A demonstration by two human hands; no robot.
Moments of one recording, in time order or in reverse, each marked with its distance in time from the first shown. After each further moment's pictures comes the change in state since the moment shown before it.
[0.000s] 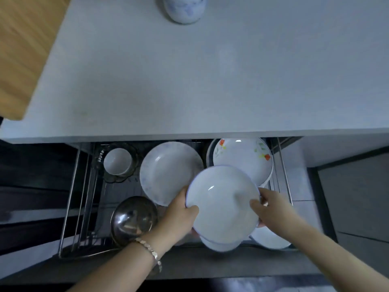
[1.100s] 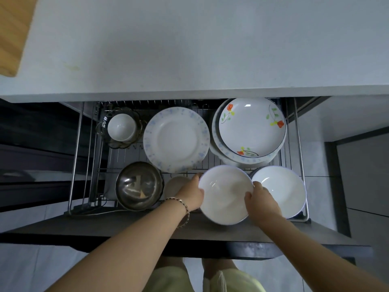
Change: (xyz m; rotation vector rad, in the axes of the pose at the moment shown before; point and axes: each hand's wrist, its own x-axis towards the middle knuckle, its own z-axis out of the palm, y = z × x) left_hand 0.040 -0.074 0.044 0.538 -0.119 -0.232; right_hand 0.038 0.082 0.086 -0.297 0.001 0.221
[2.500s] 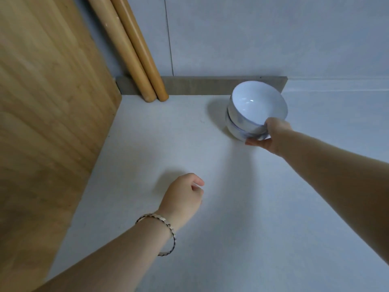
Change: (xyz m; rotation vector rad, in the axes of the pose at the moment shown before) left_hand 0.115 0.101 -0.416 -0.338 0.421 0.415; right_hand 0.161 -0.452 -0.312 1.328 0.219 -0.193
